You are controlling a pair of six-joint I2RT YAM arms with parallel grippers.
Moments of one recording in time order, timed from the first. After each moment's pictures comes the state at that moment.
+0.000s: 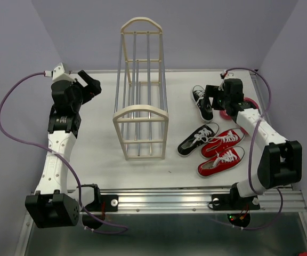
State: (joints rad) left arm 0.04 1.11 1.12 -0.22 0.02 -0.52; right arm 0.13 1.45 1.13 -0.25 -0.03 0.24
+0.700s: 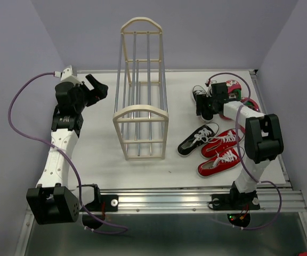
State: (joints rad) left arm 0.04 1.15 1.05 -0.16 0.20 -0.50; right arm 0.16 1.81 1.22 -0.22 -0.02 0.07
